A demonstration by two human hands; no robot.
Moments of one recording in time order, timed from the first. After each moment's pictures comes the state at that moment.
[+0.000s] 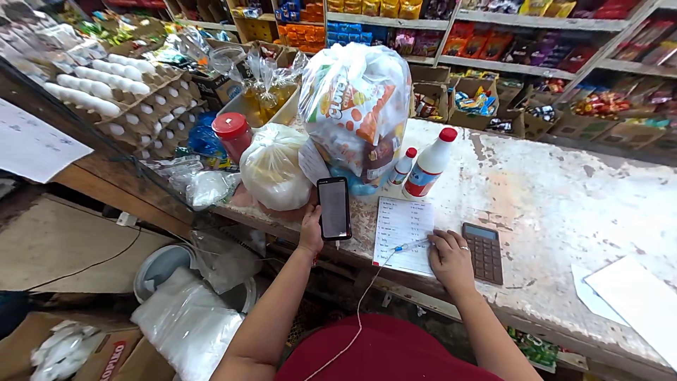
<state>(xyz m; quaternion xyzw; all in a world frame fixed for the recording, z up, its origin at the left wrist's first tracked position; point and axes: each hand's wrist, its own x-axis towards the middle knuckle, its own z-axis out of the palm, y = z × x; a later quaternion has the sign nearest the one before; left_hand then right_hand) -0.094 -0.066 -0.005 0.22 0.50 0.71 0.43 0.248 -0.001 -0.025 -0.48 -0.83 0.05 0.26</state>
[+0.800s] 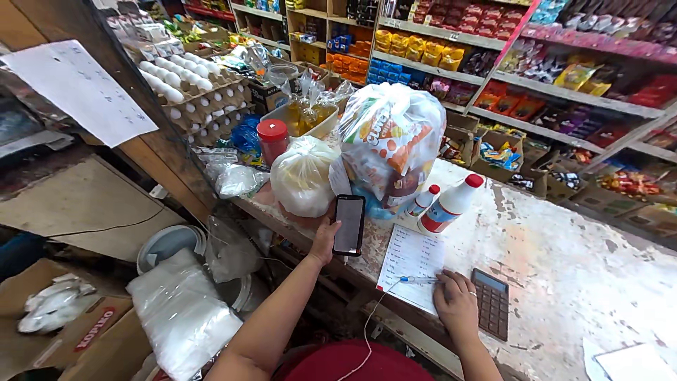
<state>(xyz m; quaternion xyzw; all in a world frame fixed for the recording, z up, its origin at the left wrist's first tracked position) -0.094 -0.065 -0.004 0.22 0.50 0.72 0.43 0.250 -0.002 -0.026 -0.44 -0.84 0.04 0.31</state>
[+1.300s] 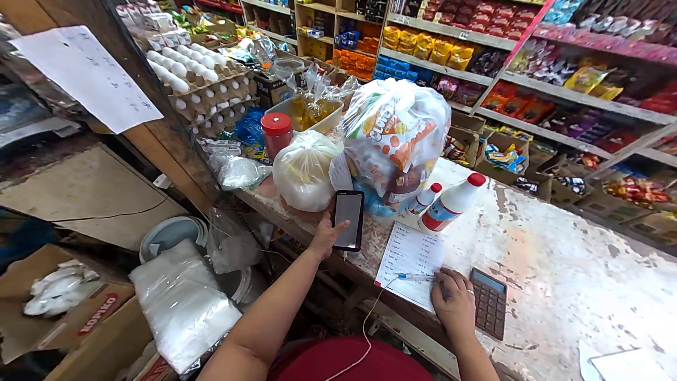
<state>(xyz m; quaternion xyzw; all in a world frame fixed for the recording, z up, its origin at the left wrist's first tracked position) -0.095 -0.067 -0.004 0.25 0.51 0.71 0.42 0.251 0.000 -0.028 -0.44 -0.84 0.05 0.32</state>
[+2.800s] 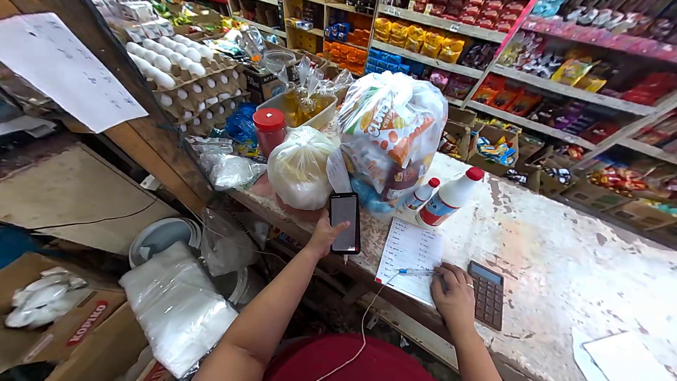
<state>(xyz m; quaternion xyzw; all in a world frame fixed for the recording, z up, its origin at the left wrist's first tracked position) -0.097 -0.070 -0.001 0.27 0.51 0.68 0.44 0.251 -0.002 -0.025 -0.45 -0.84 0.05 0.31</state>
